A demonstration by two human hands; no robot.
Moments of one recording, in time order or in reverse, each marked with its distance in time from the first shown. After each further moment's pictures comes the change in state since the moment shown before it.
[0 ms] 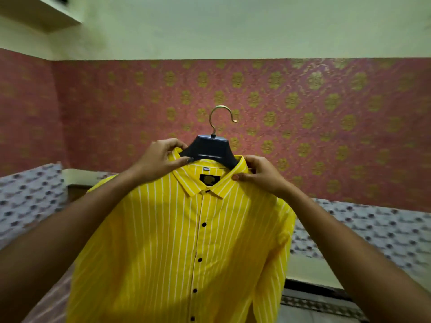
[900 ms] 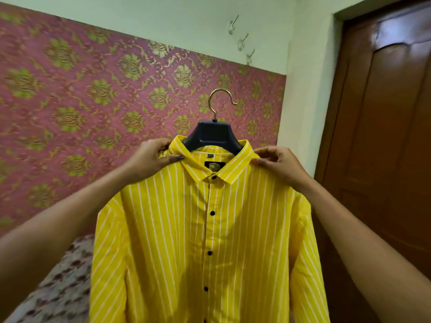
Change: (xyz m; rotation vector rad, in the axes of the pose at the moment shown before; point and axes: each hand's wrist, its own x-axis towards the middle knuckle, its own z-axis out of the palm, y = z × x) left_hand 0.346 0.198 0.470 -0.419 -0.275 0.389; right_hand -0.108 0.274 -0.453 -0.398 0.610 0.357
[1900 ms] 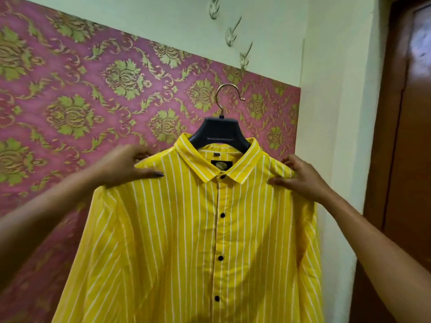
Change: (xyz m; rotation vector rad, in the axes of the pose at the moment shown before) left_hand 0.351 -0.168 0.151 0.256 -0.022 -0.046; right_hand 0.336 0.301 -0.073 -0.348 0.107 -0.051
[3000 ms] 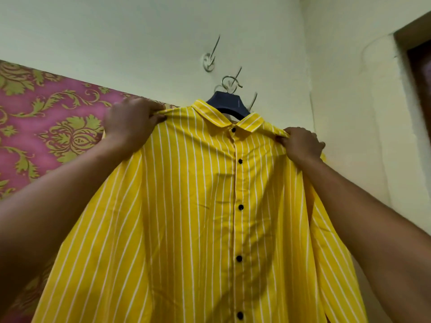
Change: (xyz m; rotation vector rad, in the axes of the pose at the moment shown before) left_hand 0.265 0.003 -0.057 0.388 0.855 0.090; right_hand 0.309 0.006 -0.026 -0.326 0.567 0.167
